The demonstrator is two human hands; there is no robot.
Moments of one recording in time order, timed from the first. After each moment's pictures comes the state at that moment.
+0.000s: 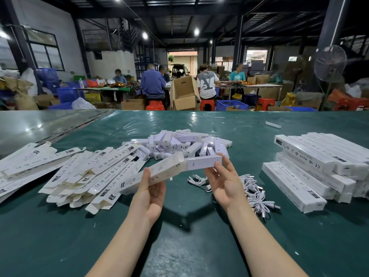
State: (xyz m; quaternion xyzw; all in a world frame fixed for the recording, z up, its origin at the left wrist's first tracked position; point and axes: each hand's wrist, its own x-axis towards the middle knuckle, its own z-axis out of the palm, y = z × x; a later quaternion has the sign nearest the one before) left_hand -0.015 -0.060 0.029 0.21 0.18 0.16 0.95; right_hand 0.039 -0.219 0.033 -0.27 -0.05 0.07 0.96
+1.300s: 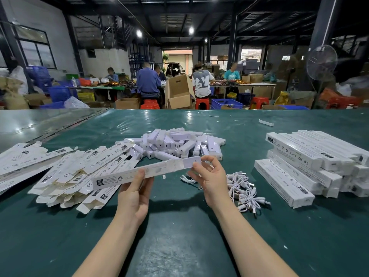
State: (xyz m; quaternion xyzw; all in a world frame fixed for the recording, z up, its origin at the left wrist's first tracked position) left_hand -0.015 -0.053 0.020 0.29 0.12 0.23 0.92; right_hand 0.035 -0.206 0.027 -0.47 -0.11 -0.02 0.87
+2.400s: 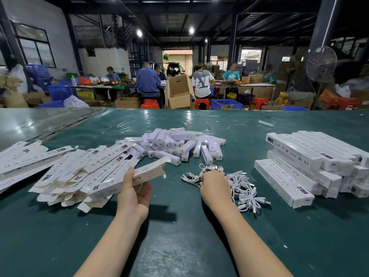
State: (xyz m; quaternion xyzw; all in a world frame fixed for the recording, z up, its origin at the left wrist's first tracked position) left_hand -0.022 -0.056 0.031 0.25 0.23 0.23 0.91; right_hand 0.039 -0.217 0.019 -0.98 -0.09 -0.13 0.15
